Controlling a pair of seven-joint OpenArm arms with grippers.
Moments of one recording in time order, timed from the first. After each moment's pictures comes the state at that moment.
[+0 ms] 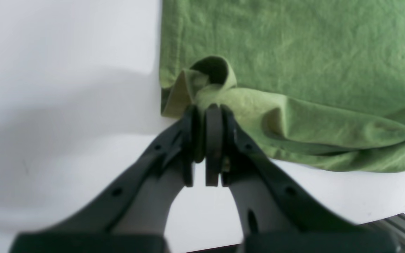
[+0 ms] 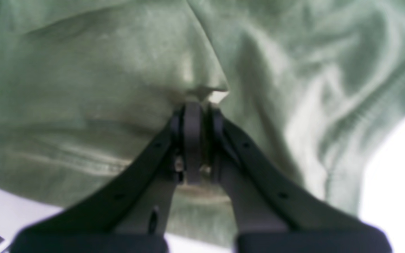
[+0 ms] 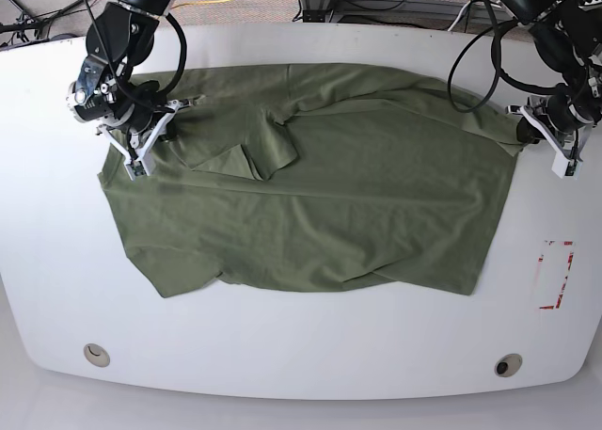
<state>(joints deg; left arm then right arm) 2.6 -12.1 -45.5 99.6 -34.4 -42.8 83.1 -5.7 4.2 28.6 97.7 16.9 41.0 -70.4</state>
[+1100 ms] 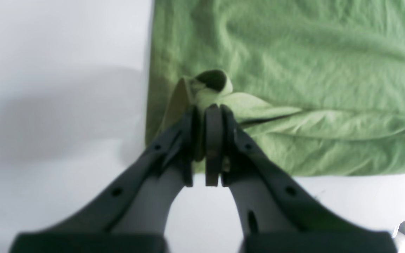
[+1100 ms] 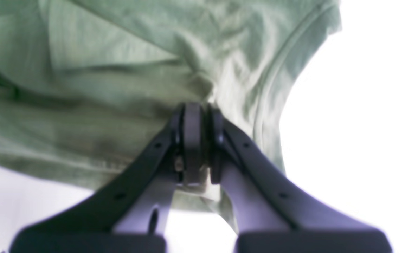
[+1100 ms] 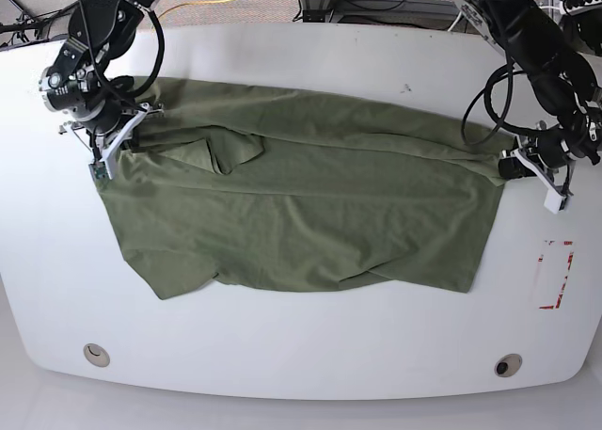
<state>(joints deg) -10.9 -12.0 -45.6 81.5 -34.0 -42.8 82.3 -6.7 4.6 36.2 106.2 16.8 41.1 -70.6</state>
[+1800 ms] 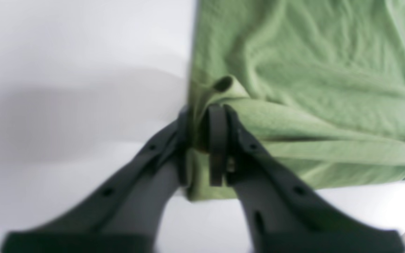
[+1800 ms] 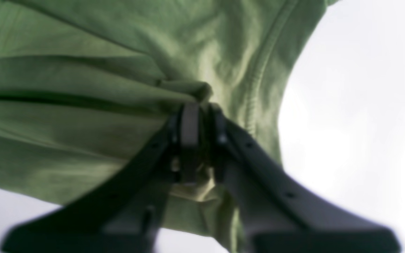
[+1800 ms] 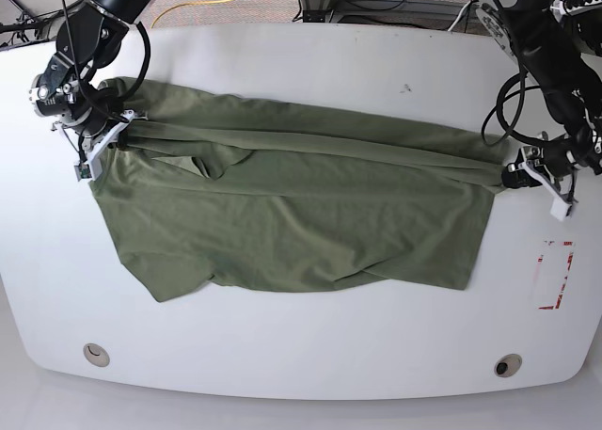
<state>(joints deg) -14.2 -17.7 -40.7 68.3 -33.8 -42.8 73.5 -2.9 8.3 39.0 94.5 16.0 41.0 -67.4</state>
